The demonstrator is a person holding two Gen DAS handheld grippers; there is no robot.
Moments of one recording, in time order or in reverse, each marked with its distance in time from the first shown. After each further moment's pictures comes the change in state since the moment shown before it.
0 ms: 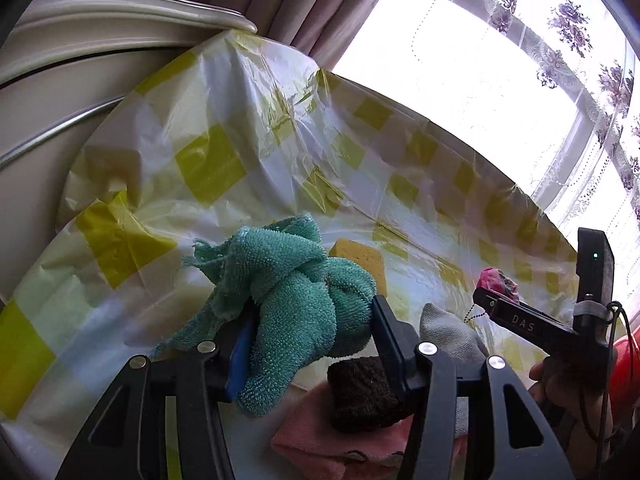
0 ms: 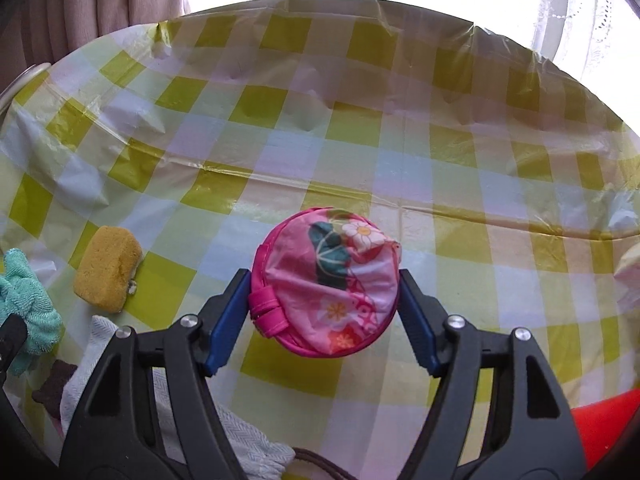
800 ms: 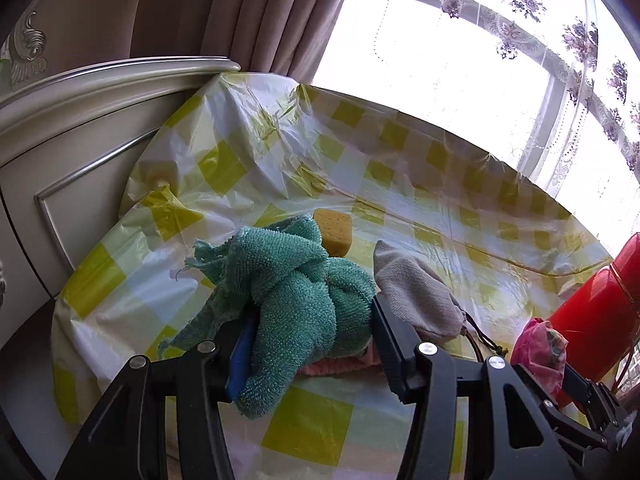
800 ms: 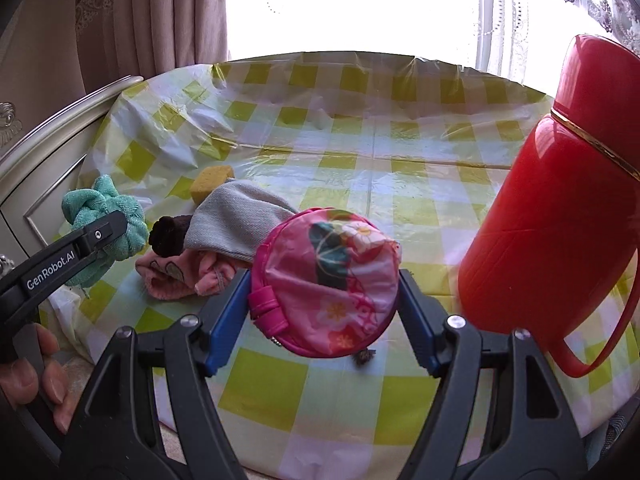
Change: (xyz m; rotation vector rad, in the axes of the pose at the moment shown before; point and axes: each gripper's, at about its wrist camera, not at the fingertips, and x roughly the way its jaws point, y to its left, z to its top) left arm -0.089 -0.045 -0.051 0.124 -0.008 0.073; right arm -0.158 0.014 -0.126 0.048 -0.133 0.023
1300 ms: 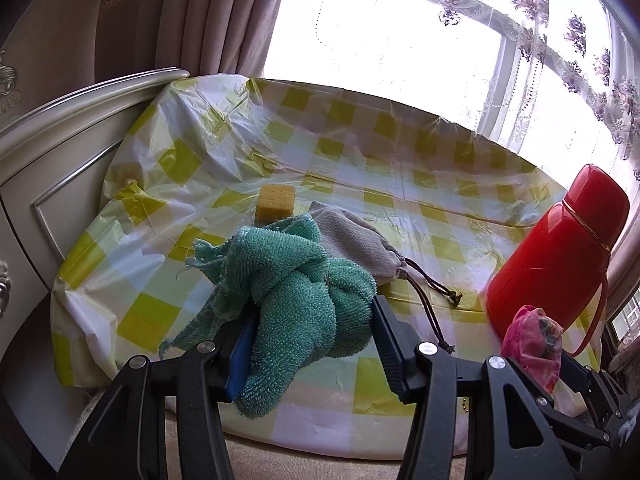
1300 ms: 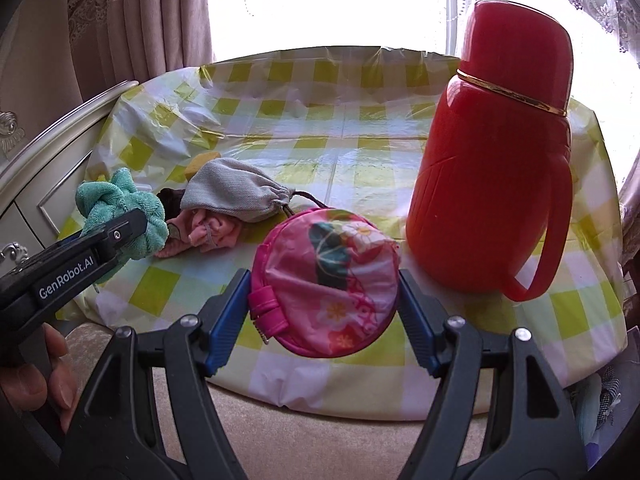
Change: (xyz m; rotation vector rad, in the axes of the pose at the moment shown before) left arm -0.037 -0.050 -0.030 0.129 0.046 -0.054; right arm -0.053 -0.034 -0.035 0.059 0.018 -0.021
